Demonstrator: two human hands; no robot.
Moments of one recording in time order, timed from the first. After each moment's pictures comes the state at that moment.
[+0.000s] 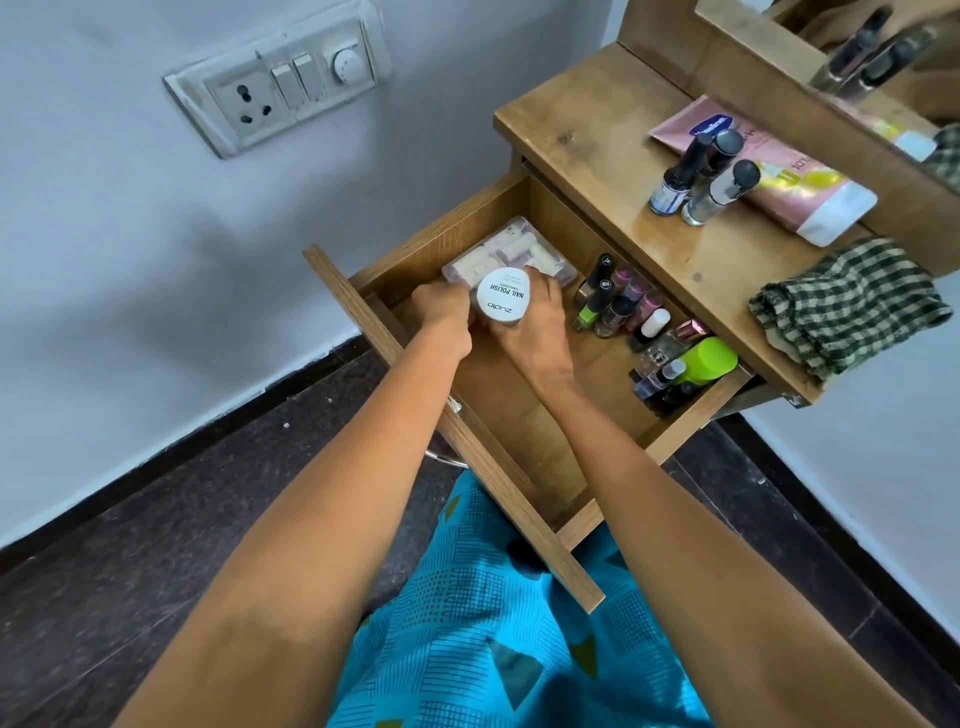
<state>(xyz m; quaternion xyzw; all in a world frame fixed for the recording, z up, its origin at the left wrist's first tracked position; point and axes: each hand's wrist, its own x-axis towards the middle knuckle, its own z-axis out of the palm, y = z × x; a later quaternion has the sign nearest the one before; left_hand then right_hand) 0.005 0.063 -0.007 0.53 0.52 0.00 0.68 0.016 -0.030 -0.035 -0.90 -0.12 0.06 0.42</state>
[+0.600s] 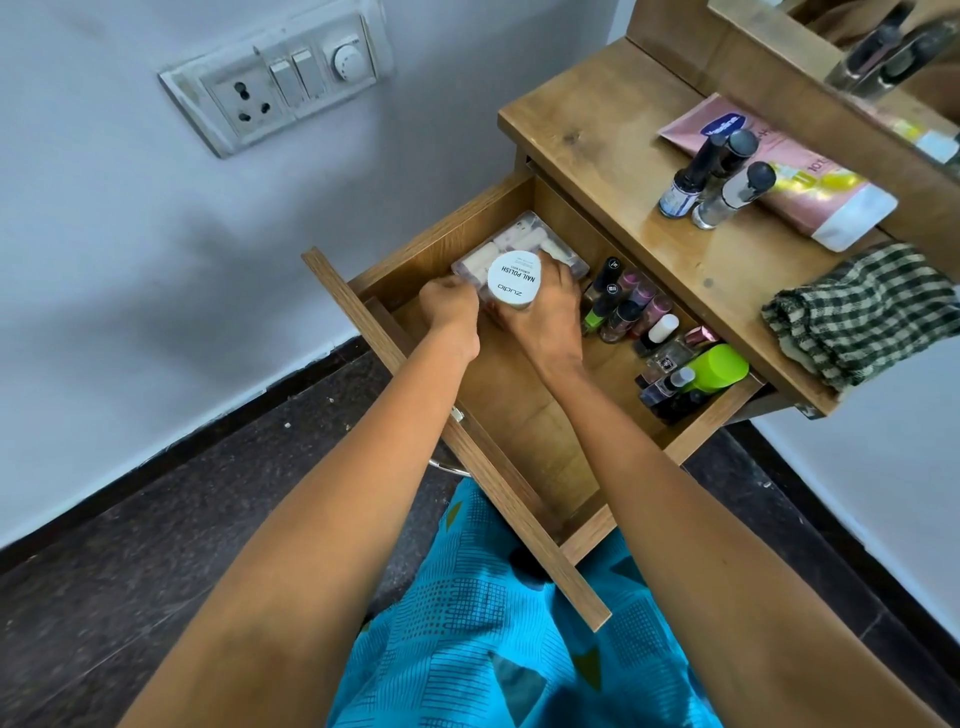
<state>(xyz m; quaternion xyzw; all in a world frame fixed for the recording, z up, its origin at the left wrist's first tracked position) 0.011 0.058 -0.007 0.51 0.51 0.08 0.69 0.035 -0.027 -0.033 -0.92 -0.10 0.04 0.37</state>
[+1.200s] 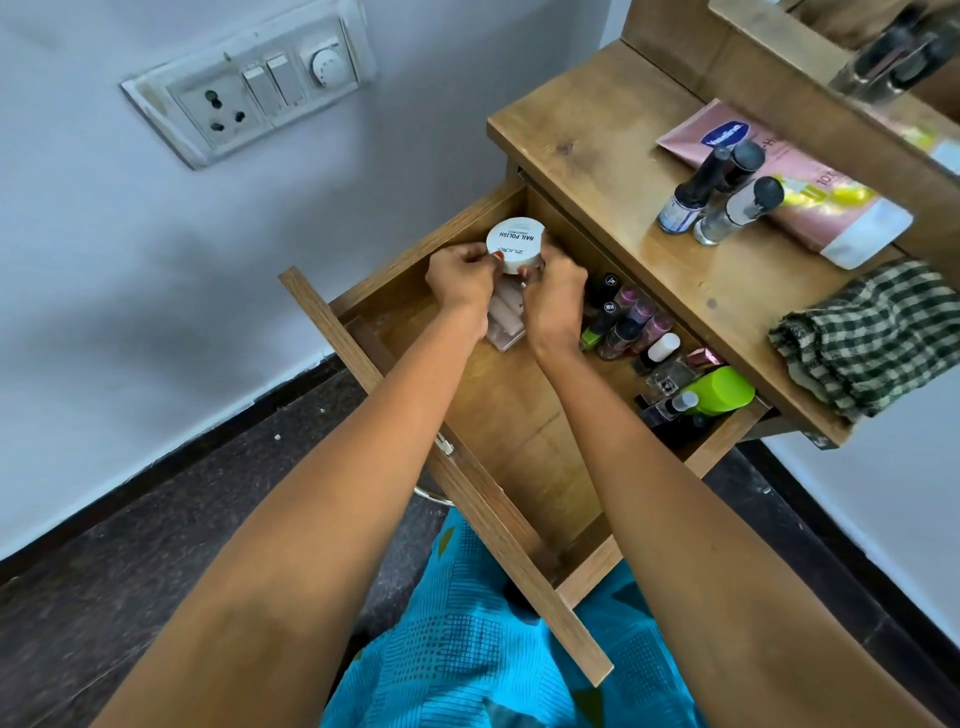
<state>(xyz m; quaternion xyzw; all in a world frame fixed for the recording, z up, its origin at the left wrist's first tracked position) 0.054 0.055 -0.003 0.60 0.45 0.10 0.65 0.067 -0.018 -0.010 -0.90 -0.04 0.05 0.42</state>
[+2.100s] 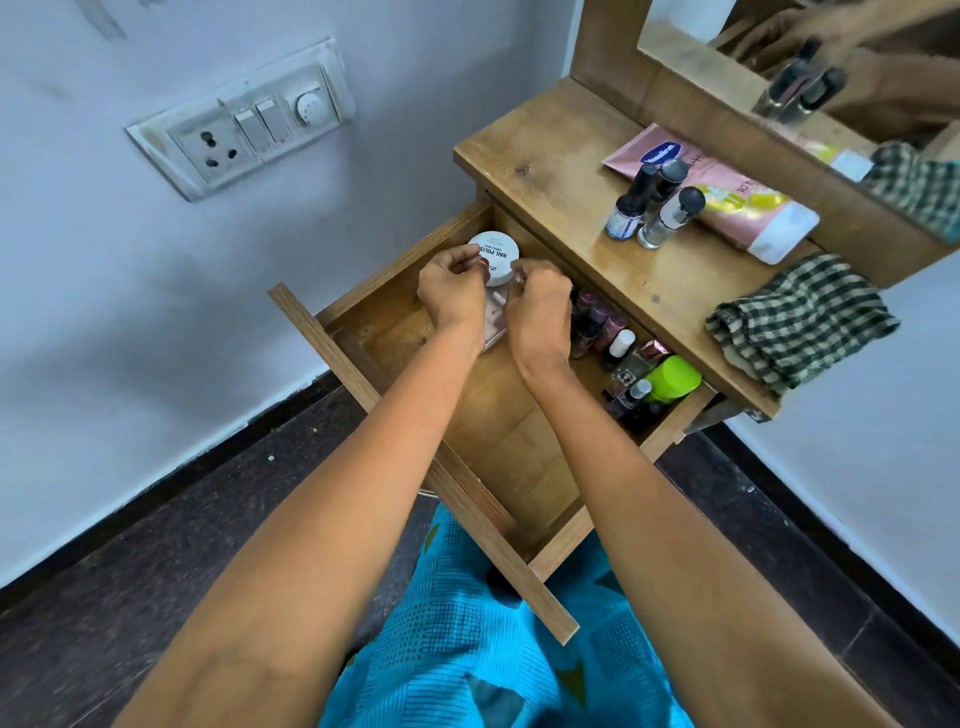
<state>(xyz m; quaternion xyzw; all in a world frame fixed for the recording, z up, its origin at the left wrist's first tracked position) 0.040 0.026 0.026 0.57 0.43 0.17 0.68 0.034 -0.041 0.033 -0.92 -0.04 0.02 0.39</state>
